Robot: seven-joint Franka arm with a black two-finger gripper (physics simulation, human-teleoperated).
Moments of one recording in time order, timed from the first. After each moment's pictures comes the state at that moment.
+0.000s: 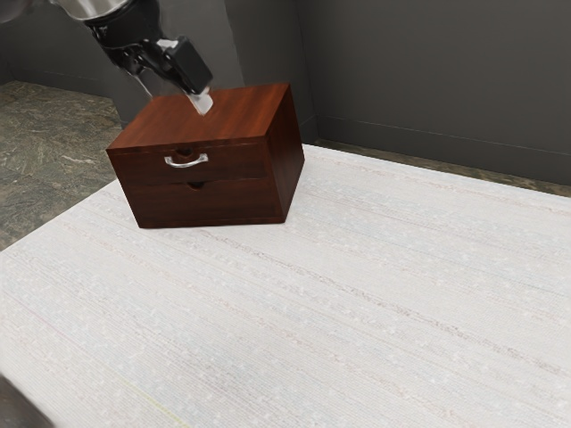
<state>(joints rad) -0.18 -0.04 0.18 -1.21 0.12 1.53 0.05</state>
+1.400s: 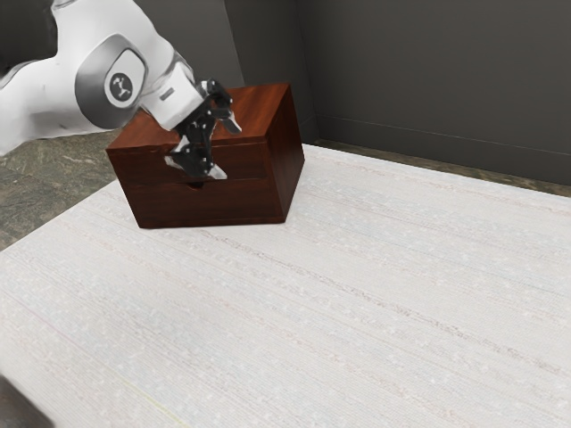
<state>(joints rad) 0.09 0.11 0.15 -1.48 -0.15 2.03 1.53</state>
